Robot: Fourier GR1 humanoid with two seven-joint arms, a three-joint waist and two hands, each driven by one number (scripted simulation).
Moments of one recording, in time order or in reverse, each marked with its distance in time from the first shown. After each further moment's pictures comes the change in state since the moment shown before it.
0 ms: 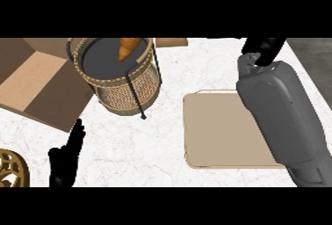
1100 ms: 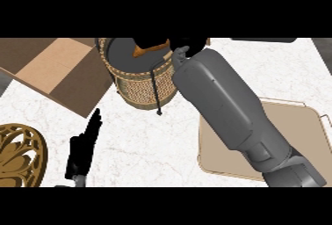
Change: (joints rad) left arm -0.101 -0.024 -0.075 0.031 -0.030 -0.010 0.030; right arm -0.275 0.178 0.119 0.400 -0.096 0.319 -0.079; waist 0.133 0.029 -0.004
